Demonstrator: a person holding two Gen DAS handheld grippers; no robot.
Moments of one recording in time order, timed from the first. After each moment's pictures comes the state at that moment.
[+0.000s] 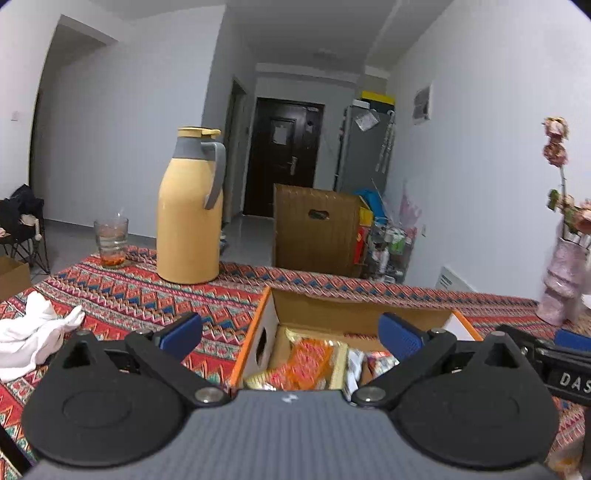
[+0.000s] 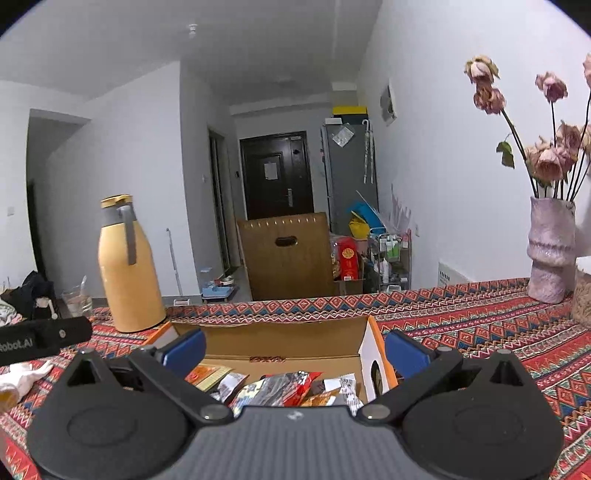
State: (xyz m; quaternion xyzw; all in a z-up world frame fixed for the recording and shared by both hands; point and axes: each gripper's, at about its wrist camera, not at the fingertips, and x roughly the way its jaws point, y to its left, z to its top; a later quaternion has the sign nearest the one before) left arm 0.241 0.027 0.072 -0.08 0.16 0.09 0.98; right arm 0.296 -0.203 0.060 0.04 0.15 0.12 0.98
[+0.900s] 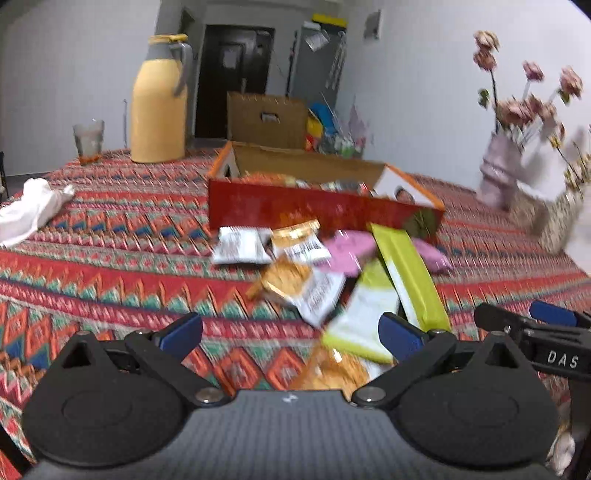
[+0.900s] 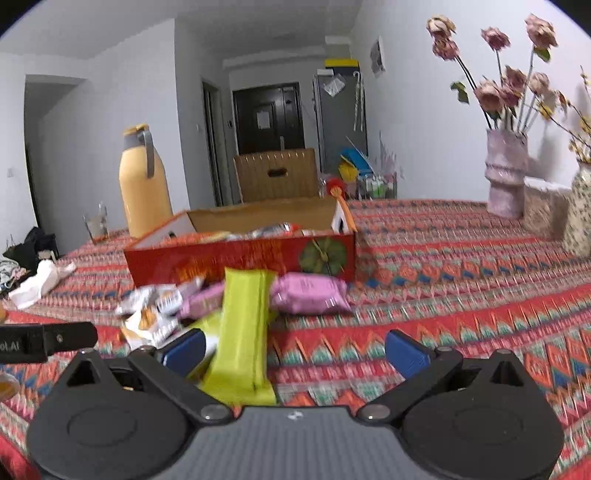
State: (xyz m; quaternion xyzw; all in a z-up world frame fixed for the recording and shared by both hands) left arm 0.106 -0.002 -0.011 -0.06 0.29 -0.01 0.96; right arm 0.131 -0.239 -0.014 0.03 0.24 0.11 0.96
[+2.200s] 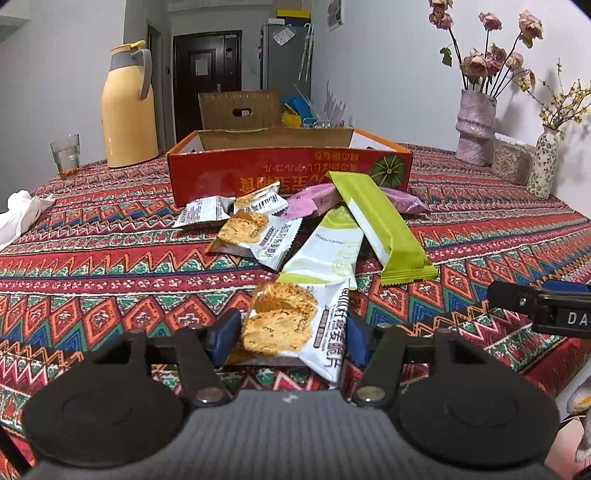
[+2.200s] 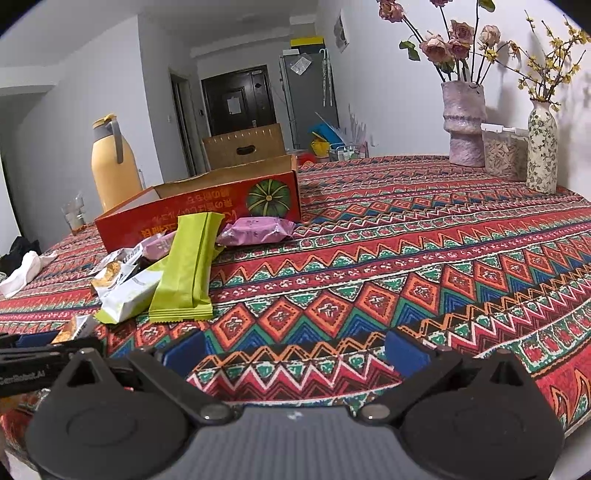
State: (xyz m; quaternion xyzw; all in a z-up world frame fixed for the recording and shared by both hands) left arm 0.086 -0.039 -0.045 0.00 0.28 -0.02 0.96; right arm 0.097 -0.288 -0.054 0.07 0.27 0.08 0.96
